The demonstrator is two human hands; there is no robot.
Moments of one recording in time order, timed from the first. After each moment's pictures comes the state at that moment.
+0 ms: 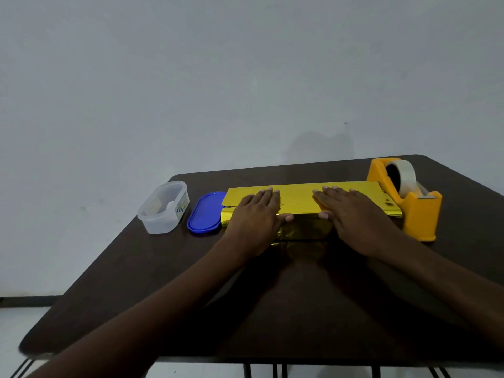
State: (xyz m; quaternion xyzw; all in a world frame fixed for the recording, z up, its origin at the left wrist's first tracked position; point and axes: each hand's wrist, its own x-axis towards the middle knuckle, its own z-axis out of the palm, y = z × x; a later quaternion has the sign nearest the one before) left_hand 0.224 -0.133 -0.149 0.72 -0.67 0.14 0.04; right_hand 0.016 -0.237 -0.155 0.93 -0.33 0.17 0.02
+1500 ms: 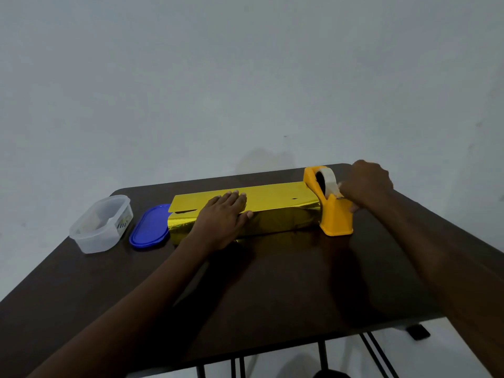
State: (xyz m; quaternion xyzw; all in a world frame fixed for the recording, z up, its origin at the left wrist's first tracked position) left_hand 0.206 -0.171 -0.154 0.69 -0.70 0.14 0.08; right_hand -0.078 -0.263 -0.076 0.74 -0.63 0.22 -0.09
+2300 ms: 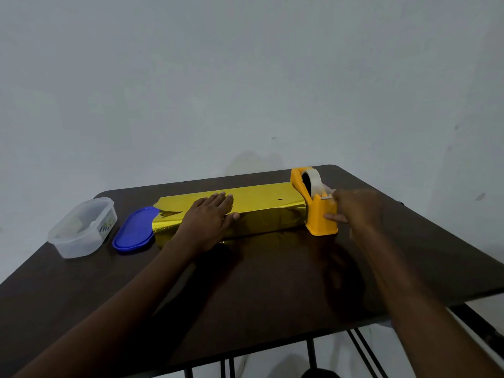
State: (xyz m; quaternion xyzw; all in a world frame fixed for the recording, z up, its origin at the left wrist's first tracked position) left_hand 0.206 -0.171 -0.153 0.69 -0.70 0.16 0.08; right_hand -0.090 -0.254 -0.131 0.45 -0.54 0.53 -0.47
